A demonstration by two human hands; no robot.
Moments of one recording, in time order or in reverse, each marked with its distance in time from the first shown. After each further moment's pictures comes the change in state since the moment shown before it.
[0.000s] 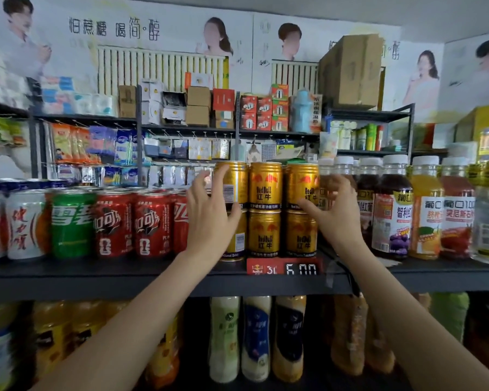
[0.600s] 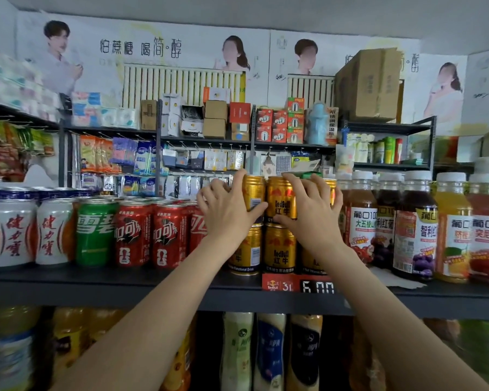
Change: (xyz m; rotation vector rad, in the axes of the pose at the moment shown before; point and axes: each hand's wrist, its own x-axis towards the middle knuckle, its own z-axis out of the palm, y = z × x) left_hand 0.035 0.005 0.002 0.308 -0.091 -0.098; right_hand 0.003 -0.042 0.041 -0.603 -0.106 -0.351
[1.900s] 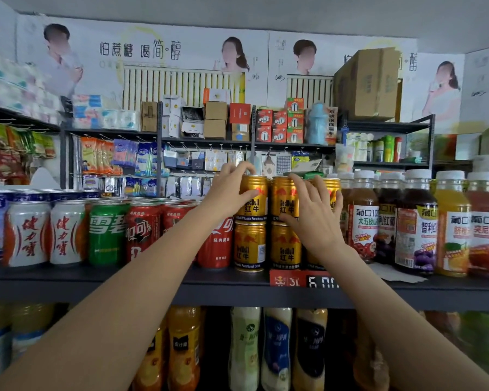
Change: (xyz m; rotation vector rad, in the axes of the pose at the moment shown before) left_hand 0.034 -0.019 -0.028 -0.373 -0.238 0.179; right_hand -0.005 -0.007 0.002 0.015 -0.006 0.013
